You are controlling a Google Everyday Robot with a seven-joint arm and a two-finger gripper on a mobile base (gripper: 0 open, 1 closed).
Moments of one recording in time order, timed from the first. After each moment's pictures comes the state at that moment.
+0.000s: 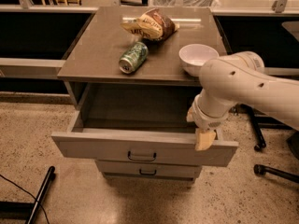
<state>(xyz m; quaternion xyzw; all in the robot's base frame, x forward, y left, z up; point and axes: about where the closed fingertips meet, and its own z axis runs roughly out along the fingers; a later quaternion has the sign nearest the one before) 0.508 -0.157 0.708 -0.75 0.65 -0.03 0.08</state>
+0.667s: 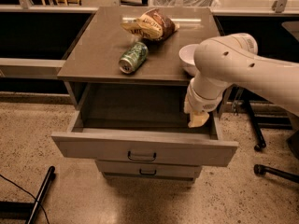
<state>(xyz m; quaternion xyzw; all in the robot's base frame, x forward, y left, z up) 0.554 -0.148 0.734 -0.75 0.65 -0.04 0.10</state>
